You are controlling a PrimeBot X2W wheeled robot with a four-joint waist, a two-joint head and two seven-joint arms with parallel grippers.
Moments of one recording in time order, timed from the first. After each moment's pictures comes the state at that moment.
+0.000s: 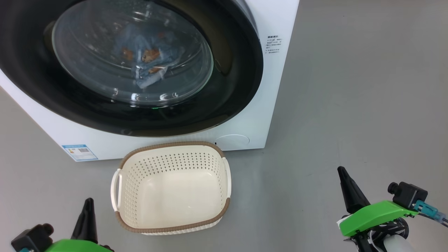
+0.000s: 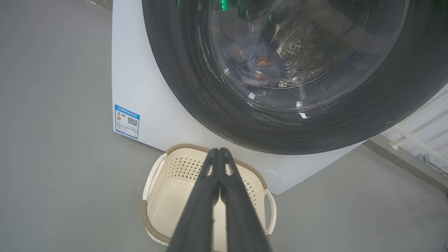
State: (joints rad) left arm -0.05 0.08 0.02 0.29 -0.63 -0.13 -0.16; right arm -0.20 -0.12 0.08 0.43 0.73 0.13 -0.17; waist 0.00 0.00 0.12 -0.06
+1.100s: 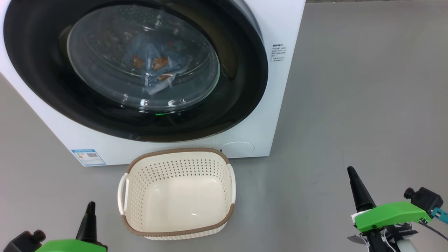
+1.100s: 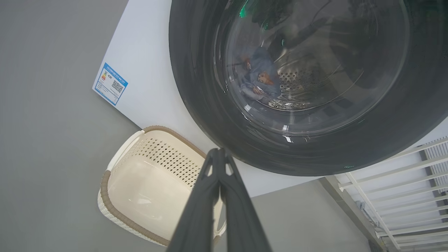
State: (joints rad) left arm -0.05 0.07 0.04 0.29 -0.96 -0.13 -0.07; right arm -0.18 -0.10 0.01 0.38 1.03 0.13 -0.08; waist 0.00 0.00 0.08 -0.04
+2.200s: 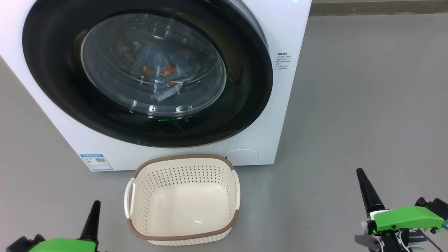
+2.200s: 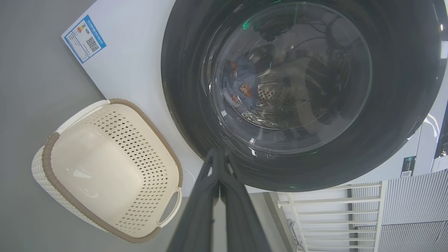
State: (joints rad) left arm -0.06 0.05 0.06 0.28 -1.29 -0.13 0.02; right arm -0.14 -0.08 -0.06 0.32 1.33 0.13 0.01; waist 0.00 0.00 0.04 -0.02
